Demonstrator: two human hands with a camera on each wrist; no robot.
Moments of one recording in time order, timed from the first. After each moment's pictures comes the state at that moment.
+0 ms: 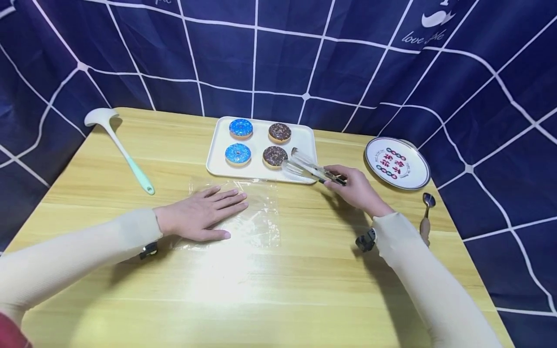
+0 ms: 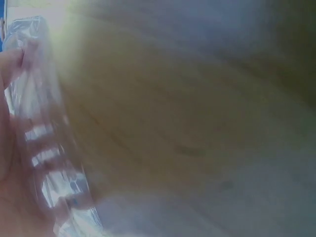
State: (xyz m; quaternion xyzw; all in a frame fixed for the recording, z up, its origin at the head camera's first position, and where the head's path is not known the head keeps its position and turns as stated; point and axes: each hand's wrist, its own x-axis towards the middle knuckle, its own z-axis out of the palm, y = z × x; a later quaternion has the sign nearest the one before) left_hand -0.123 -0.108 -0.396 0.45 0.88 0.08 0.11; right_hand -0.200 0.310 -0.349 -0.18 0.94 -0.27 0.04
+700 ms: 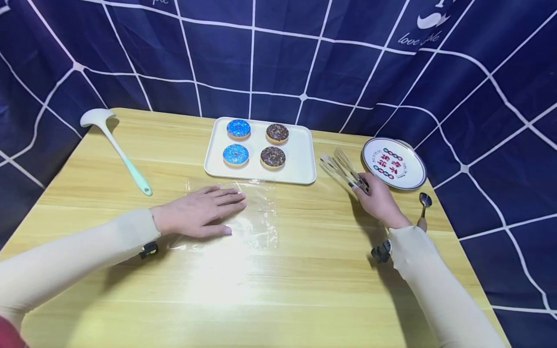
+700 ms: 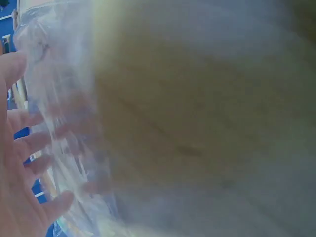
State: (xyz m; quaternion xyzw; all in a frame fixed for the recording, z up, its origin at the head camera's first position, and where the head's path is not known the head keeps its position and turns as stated) left_hand -0.129 -0.103 -0.391 0.45 0.88 0.07 0.09; right_hand -0.181 0.365 -0.359 -0.13 0.96 -0.24 -0.01
